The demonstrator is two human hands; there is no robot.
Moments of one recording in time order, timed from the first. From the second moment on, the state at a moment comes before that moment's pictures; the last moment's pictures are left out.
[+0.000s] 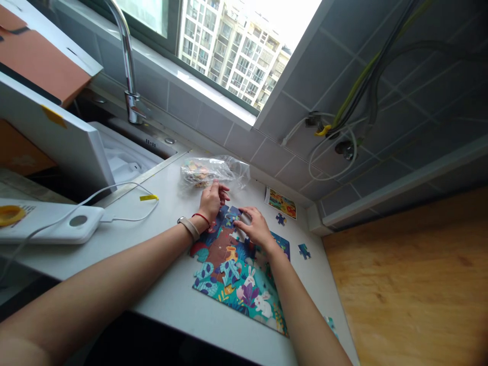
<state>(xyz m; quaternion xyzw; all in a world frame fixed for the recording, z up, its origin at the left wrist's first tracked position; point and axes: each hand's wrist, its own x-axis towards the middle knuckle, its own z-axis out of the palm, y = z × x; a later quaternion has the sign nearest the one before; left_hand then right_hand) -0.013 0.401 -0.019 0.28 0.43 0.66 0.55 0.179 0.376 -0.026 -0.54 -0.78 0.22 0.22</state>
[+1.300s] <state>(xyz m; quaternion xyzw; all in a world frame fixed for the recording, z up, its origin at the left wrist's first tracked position) -0.012 0.399 -0.021 0.31 0.42 0.66 0.54 0.156 0.381 -0.022 -0.63 -0.72 0.22 0.19</state>
